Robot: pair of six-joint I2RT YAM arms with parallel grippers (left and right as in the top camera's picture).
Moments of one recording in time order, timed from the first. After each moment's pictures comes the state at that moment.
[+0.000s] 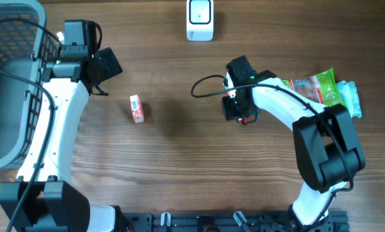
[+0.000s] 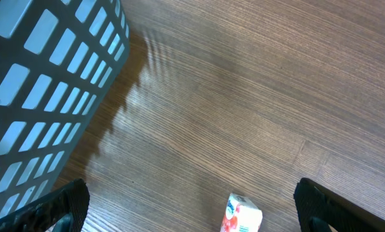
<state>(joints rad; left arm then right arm) -0.01 1.59 1.40 -0.88 -0.26 -0.42 0.39 1.94 1.20 -0.72 -0.11 0.18</state>
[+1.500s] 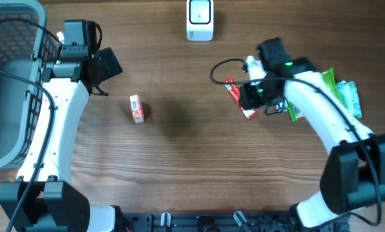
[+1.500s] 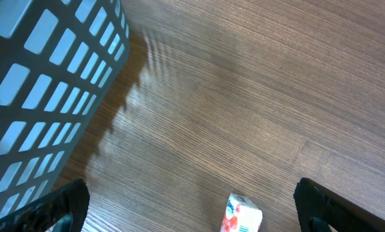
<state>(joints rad) -0.01 1.59 1.40 -0.88 -0.26 -0.42 0.21 1.74 1.29 -0.94 -0.24 -0.01</state>
